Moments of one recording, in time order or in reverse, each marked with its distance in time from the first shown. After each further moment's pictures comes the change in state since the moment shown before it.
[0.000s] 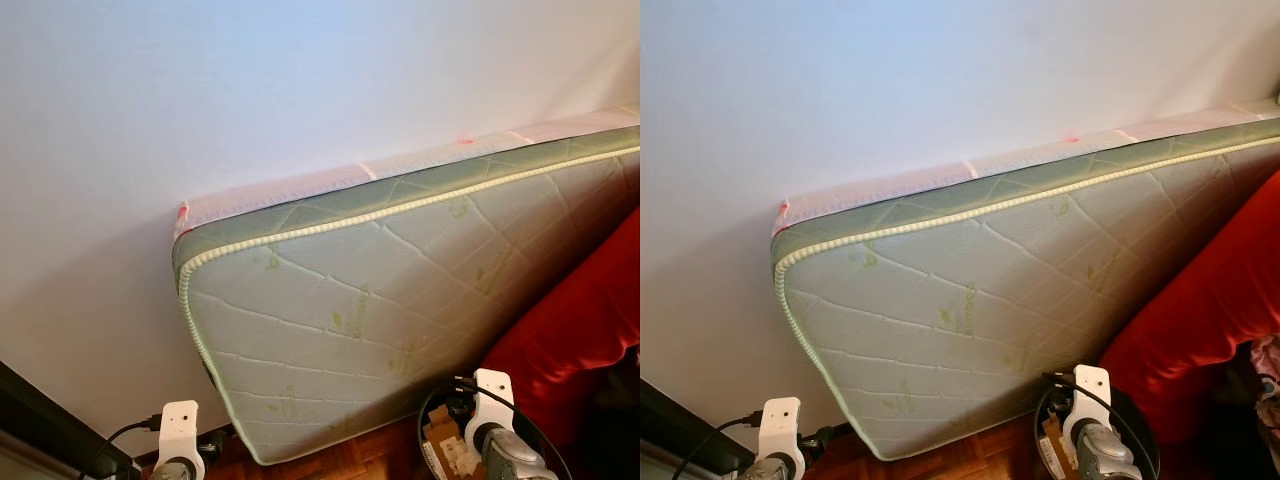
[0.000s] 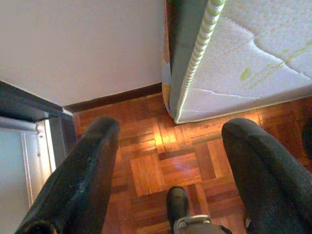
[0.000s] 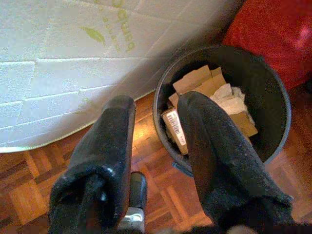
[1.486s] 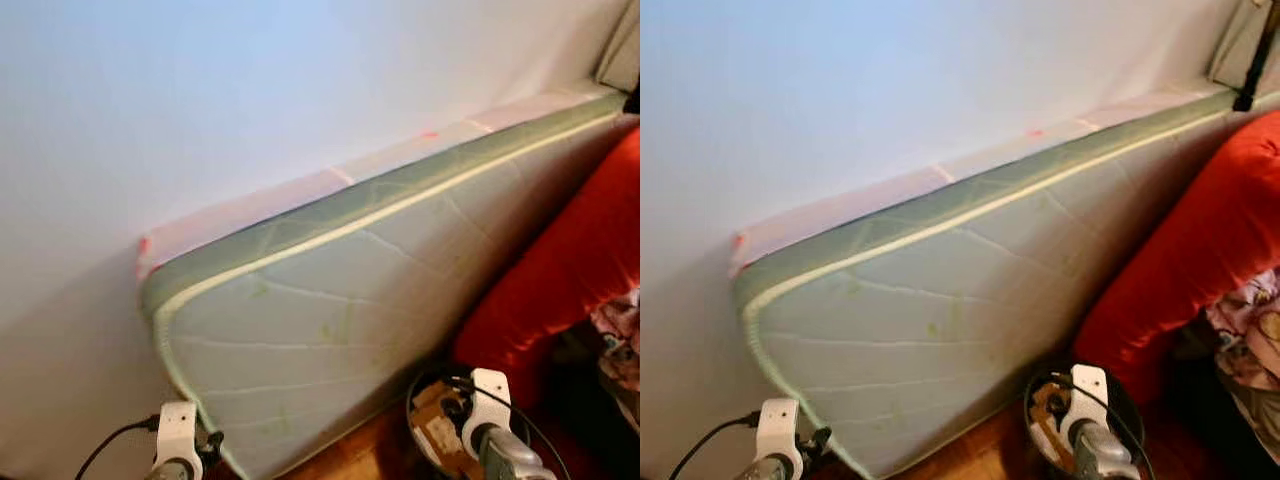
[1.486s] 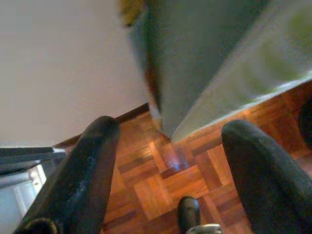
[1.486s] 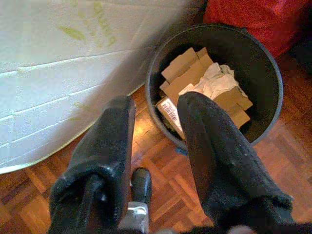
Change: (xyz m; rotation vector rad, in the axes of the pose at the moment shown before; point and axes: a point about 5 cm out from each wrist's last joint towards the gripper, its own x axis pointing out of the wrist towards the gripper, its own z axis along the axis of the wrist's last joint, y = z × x) left arm 0.000 0.001 0.001 0.017 0.000 -0.004; right arm 0.000 0.001 -0.001 -0.003 0.004 0.014
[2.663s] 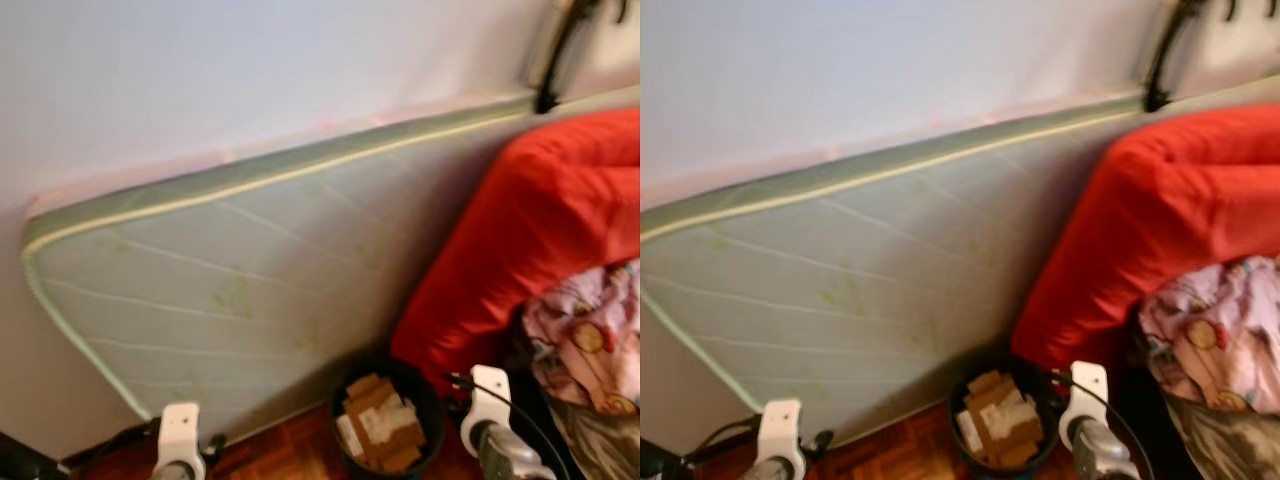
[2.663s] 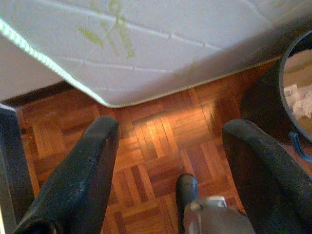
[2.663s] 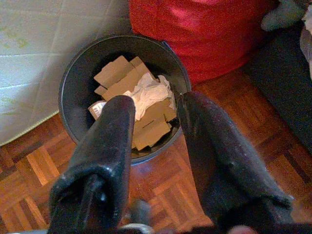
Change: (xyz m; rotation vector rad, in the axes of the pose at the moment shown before) left arm -0.001 0.002 -0.001 0.000 0.004 0.000; right arm 0.001 0.005 0.003 0.011 -0.010 0.005
